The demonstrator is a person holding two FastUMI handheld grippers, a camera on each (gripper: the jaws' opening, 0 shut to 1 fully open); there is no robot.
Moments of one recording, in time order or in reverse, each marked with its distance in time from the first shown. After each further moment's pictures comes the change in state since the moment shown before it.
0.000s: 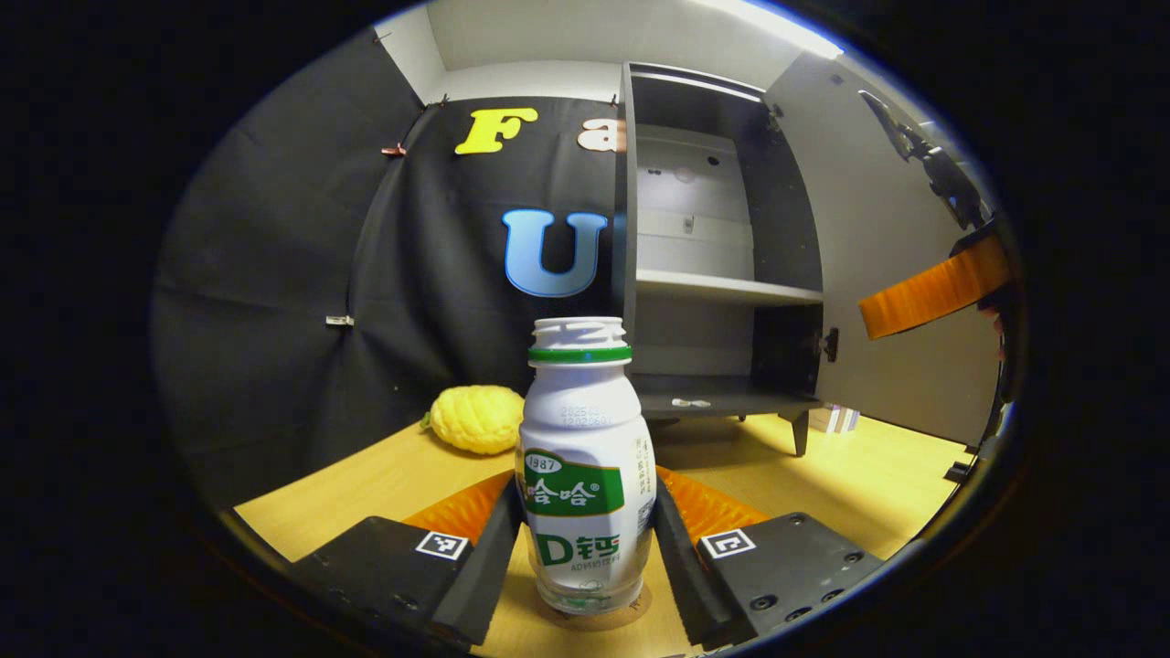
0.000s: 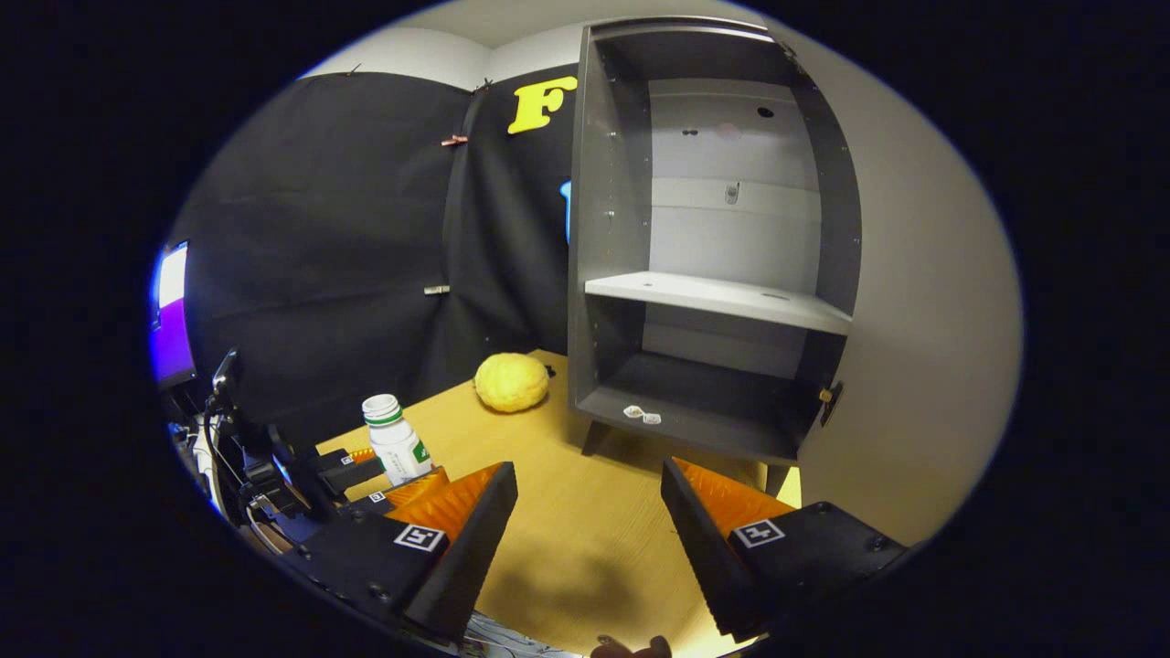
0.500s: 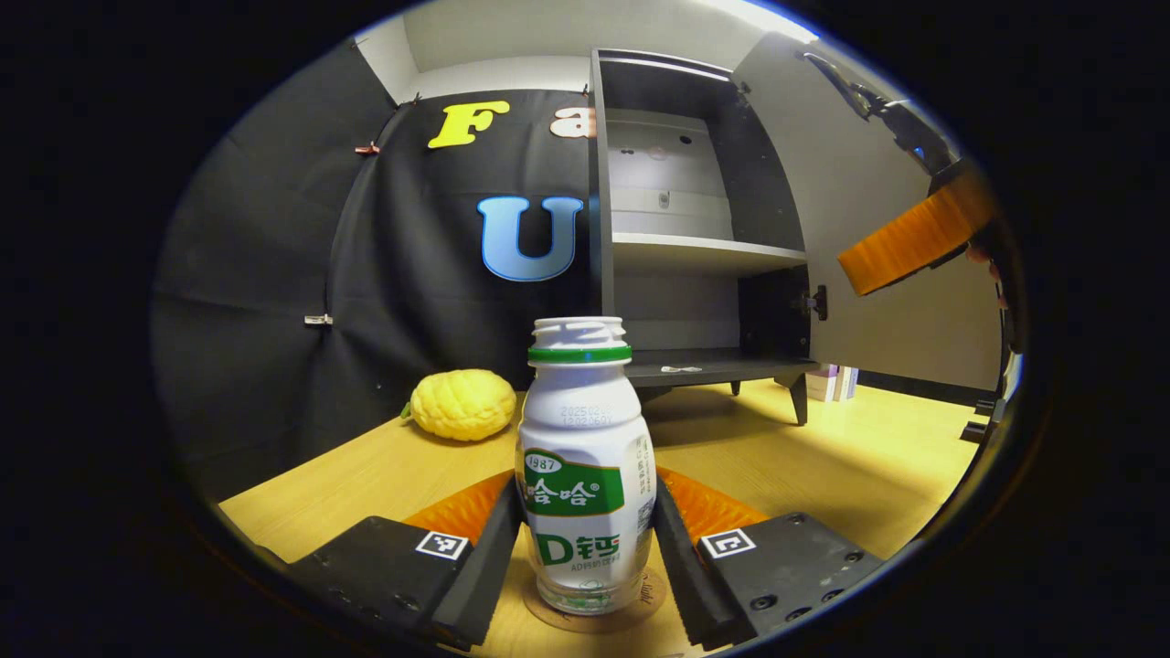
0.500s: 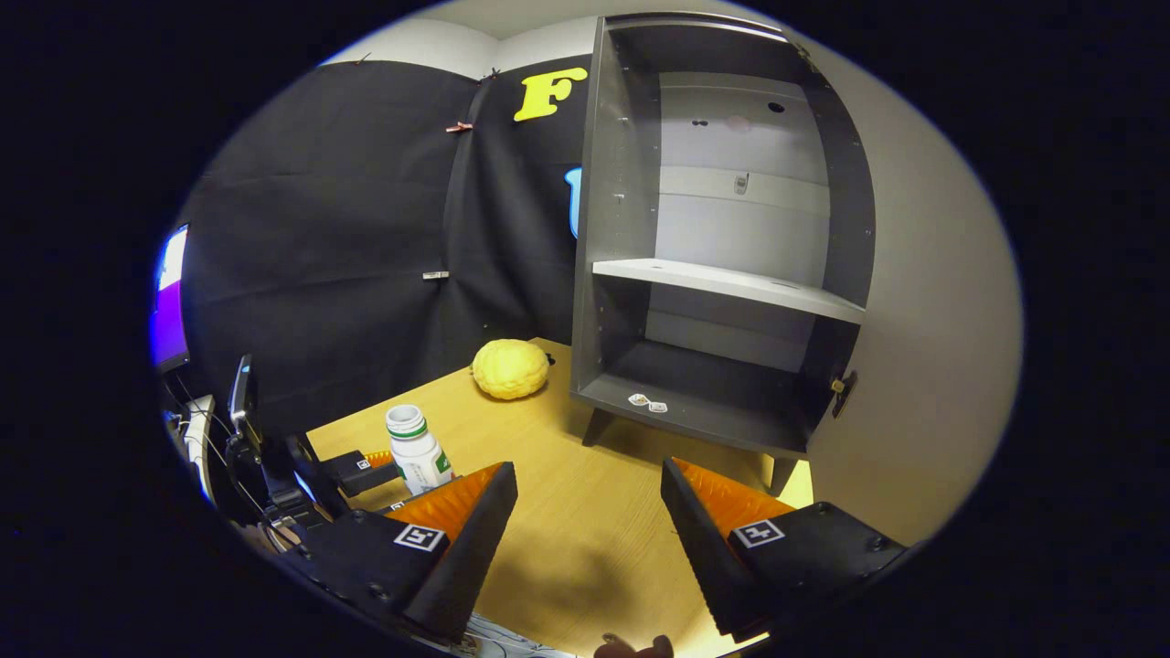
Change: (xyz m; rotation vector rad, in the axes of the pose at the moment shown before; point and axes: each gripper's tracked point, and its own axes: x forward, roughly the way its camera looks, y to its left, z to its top) left arm 0.013 0.000 -0.027 0.055 0.020 -0.037; right arm 0.012 0.012 -0.011 -0.009 0.018 -0.001
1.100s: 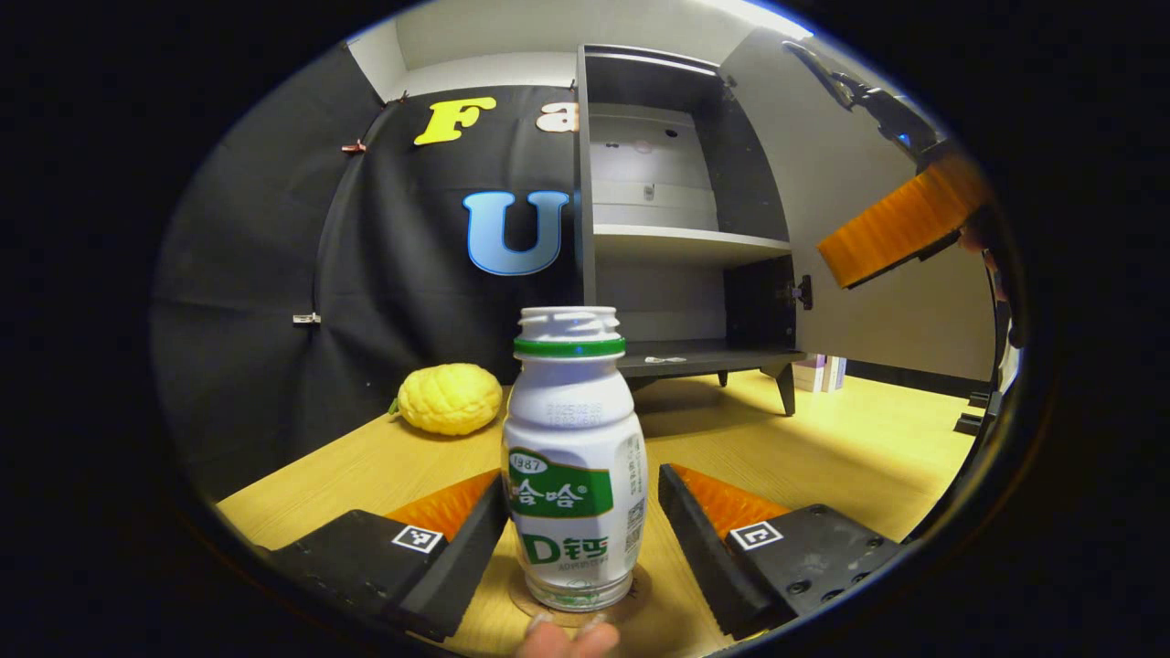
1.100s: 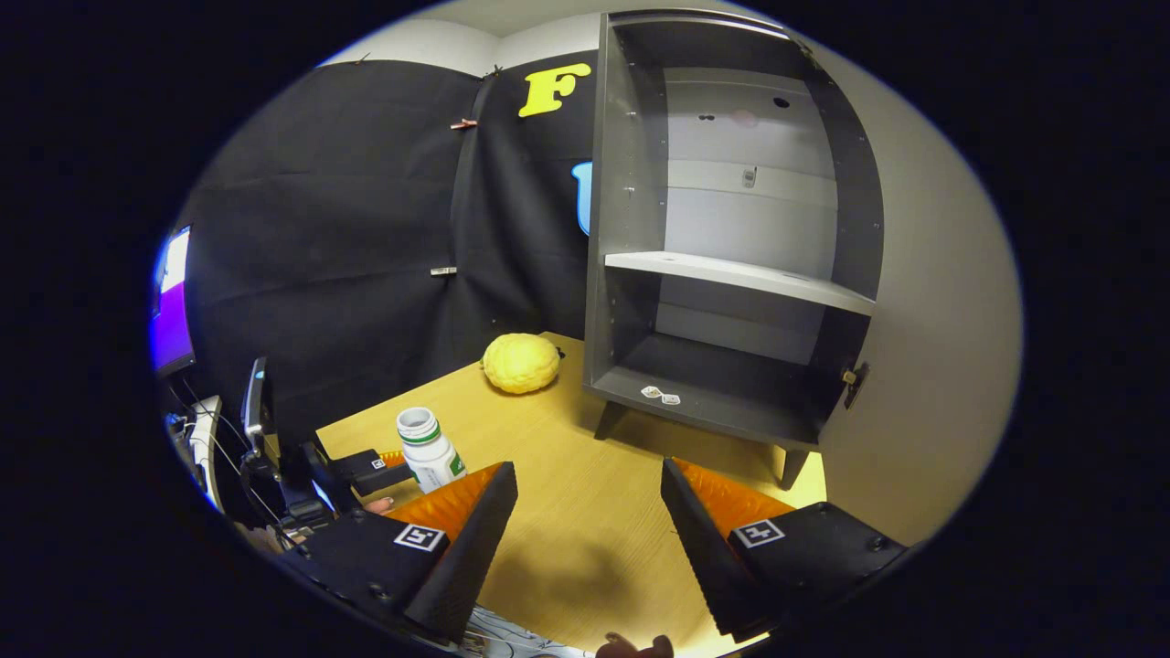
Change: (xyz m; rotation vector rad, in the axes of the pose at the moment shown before) left arm -0.005 -0.010 -0.010 0.037 0.021 -0.020; right arm -0.006 0.010 -0.003 0.000 0.016 0.012
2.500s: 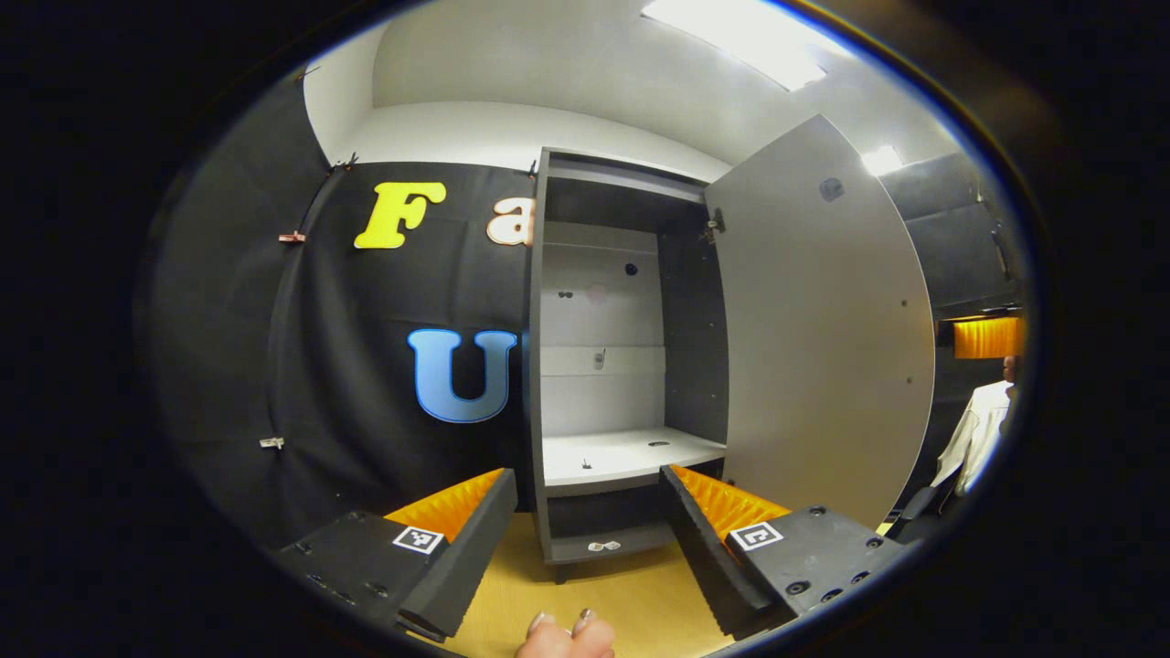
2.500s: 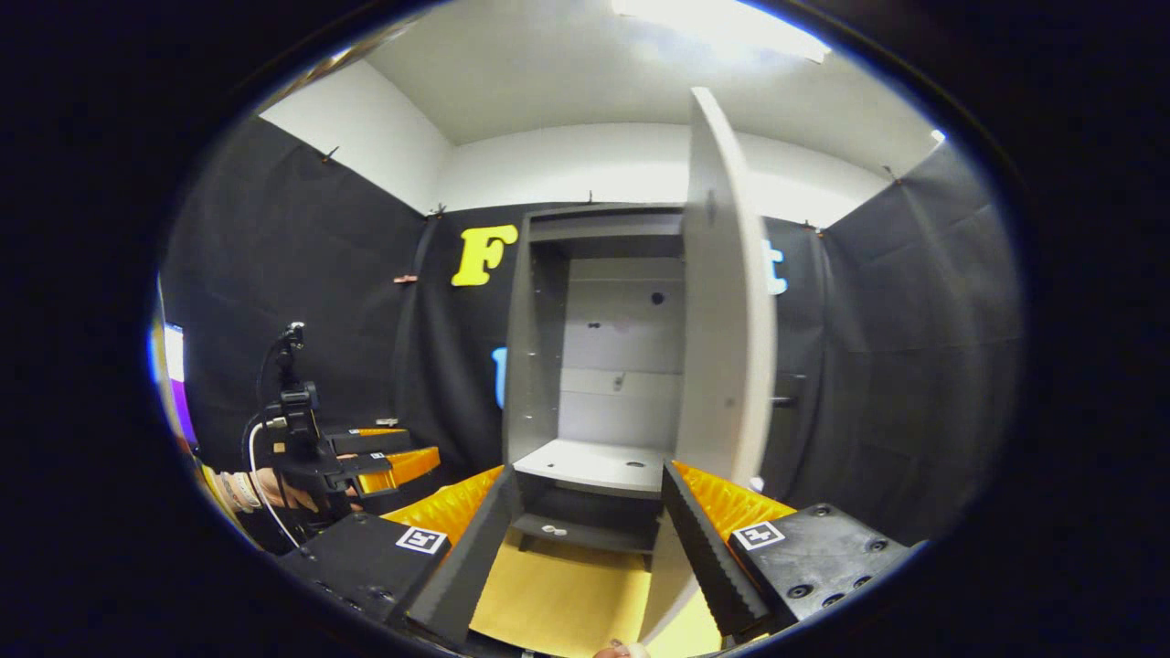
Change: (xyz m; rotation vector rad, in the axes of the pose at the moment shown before) left arm -0.046 -0.023 0.355 -0.007 -0.199 -0.220; right arm -0.297 -0.074 0.215 0.028 -0.469 -0.321
